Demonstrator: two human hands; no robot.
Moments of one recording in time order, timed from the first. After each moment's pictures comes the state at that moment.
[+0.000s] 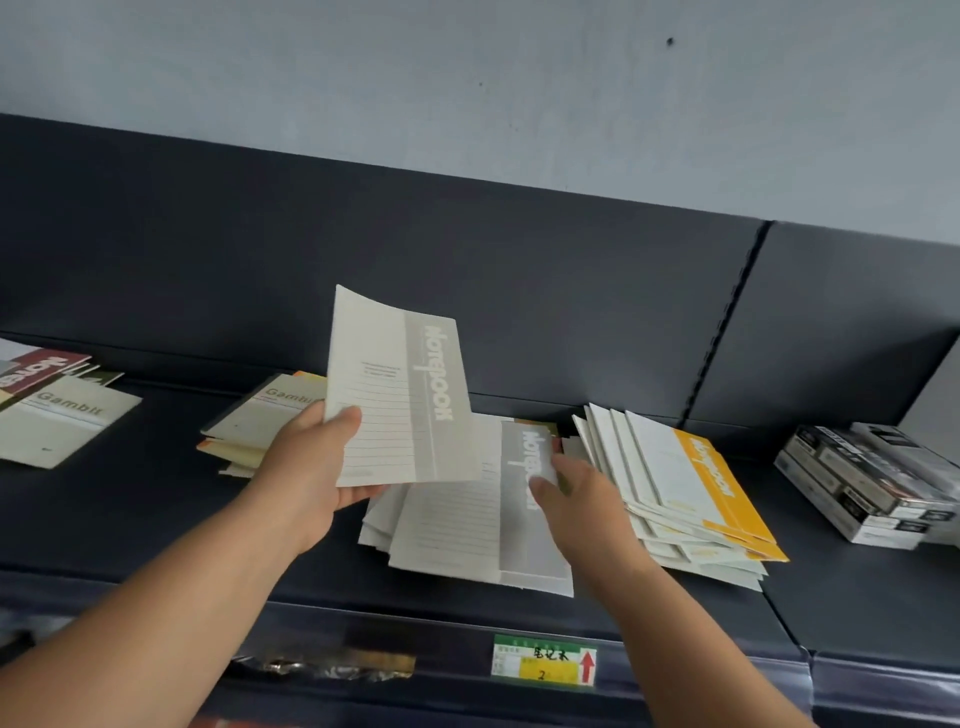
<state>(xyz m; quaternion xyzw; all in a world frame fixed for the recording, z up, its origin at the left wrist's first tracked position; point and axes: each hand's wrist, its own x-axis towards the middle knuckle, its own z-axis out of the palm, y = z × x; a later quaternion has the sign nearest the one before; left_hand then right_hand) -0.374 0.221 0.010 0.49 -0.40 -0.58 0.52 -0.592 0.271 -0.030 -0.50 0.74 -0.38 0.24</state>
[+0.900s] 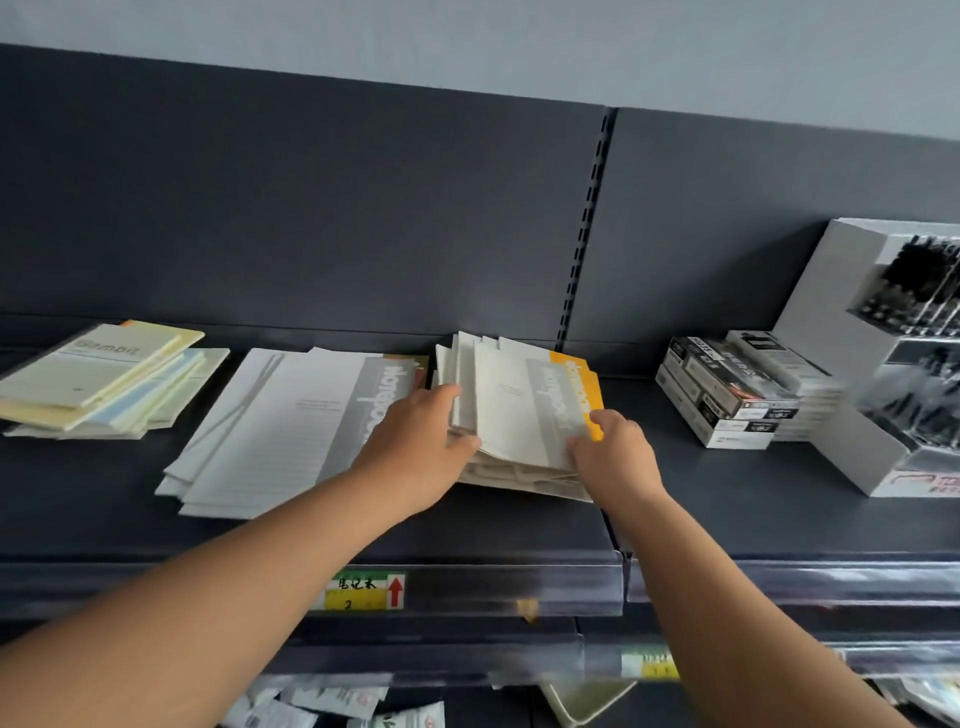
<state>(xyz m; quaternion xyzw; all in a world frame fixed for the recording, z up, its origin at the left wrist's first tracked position) -0.600 0.271 -0.031 0.48 -0.82 -0.21 0.20 -0.793 0.316 -0.060 -0.40 0.83 -0.34 0.19</state>
